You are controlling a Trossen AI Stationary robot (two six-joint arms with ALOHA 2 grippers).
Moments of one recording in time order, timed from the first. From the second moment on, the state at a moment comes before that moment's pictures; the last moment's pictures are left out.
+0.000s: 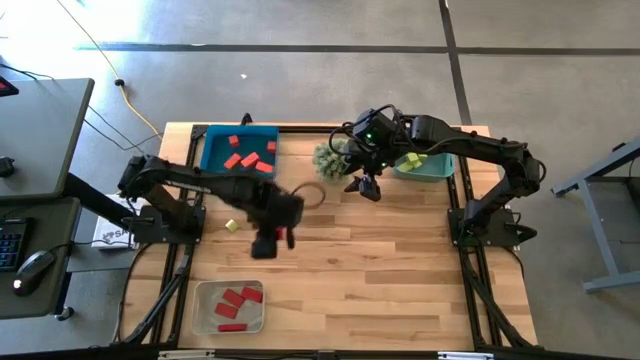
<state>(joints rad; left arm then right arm) -0.05 1.64 1.57 -1.35 0.08 -0.20 -0.25 1.57 1.63 -0.96 -0.35 -0.09</state>
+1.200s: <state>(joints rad) -0.73 1.64 1.37 -1.21 0.18 -0.84 -0.07 1.57 1.63 -0.93 -0.09 0.31</state>
